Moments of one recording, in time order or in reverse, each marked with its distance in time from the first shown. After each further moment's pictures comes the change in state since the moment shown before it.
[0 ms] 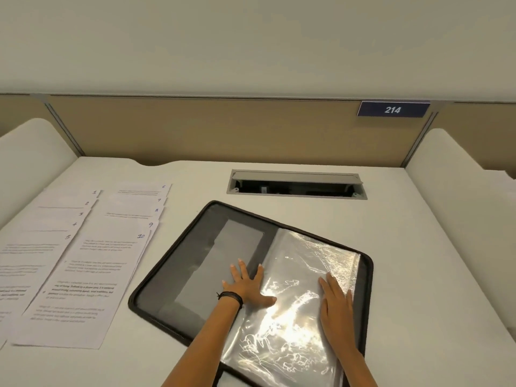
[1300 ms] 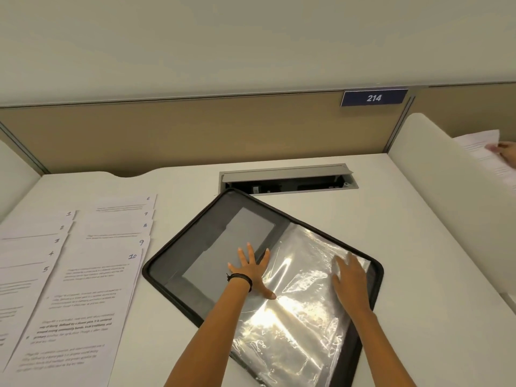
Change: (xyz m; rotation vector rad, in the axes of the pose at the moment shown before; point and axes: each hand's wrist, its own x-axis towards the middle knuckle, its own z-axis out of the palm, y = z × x) left_hand 0.043 -0.015 -0.039 0.219 0.023 0.125; right_hand 0.047 -0.022 -0.025 -0.241 -0.069 0.210
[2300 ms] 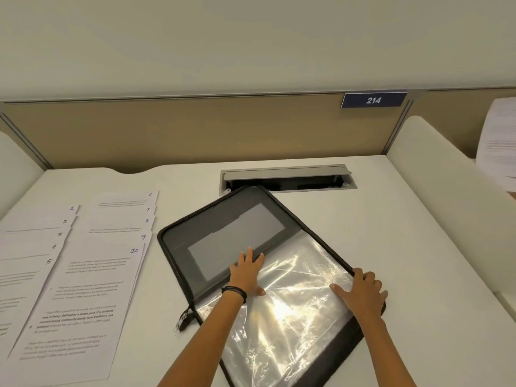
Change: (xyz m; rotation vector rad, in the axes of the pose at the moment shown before) left_hand -0.015 -0.006 0.018 0.031 0.229 0.009; right_hand -0.026 0.004 -0.024 -0.298 -0.134 0.281
